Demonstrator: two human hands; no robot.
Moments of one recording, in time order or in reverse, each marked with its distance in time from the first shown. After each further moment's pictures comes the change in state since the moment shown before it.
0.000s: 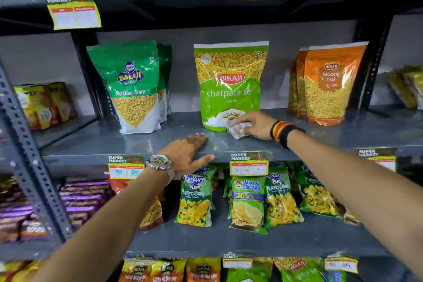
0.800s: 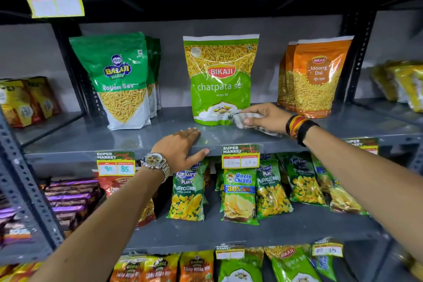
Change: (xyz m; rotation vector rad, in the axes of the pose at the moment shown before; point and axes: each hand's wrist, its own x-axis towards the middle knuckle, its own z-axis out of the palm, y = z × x) left_hand 0.004 0.008 0.009 0.037 0.120 0.019; right_hand -0.046 0.015 -0.022 0.292 0.026 0.037
